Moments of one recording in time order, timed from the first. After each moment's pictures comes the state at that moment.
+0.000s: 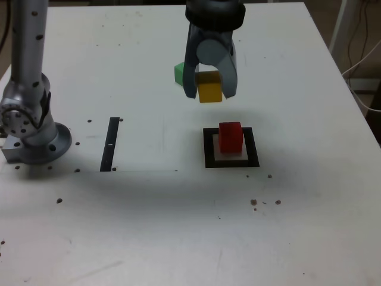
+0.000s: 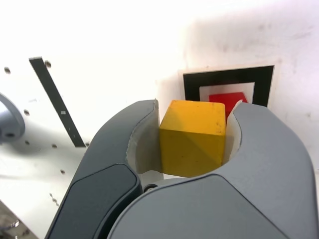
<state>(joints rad) 0.05 1.93 -1.62 1.39 0.02 0.14</state>
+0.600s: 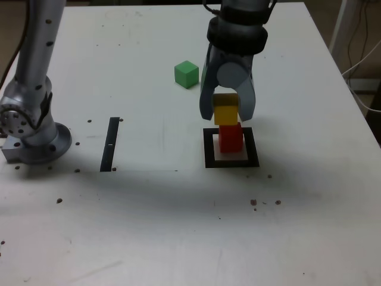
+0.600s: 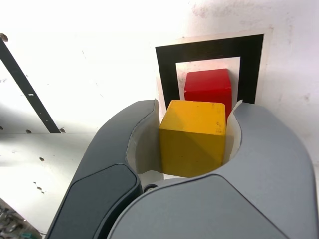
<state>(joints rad) 0.00 2.05 -1.70 1.40 -0.03 0.10</state>
